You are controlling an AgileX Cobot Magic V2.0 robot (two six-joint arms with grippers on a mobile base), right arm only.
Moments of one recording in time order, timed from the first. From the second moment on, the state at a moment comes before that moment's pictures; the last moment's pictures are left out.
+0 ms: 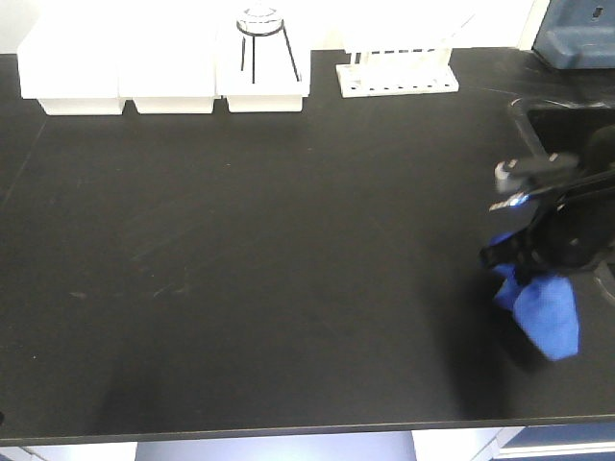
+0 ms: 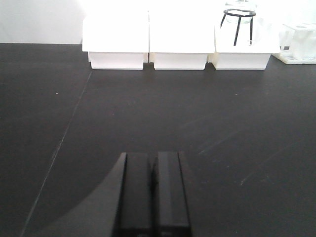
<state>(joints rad) 0.07 1.59 -0.94 -0.08 0.80 -0.01</state>
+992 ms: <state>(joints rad) 0.07 0.34 -0.04 0.11 -0.16 -0.07</state>
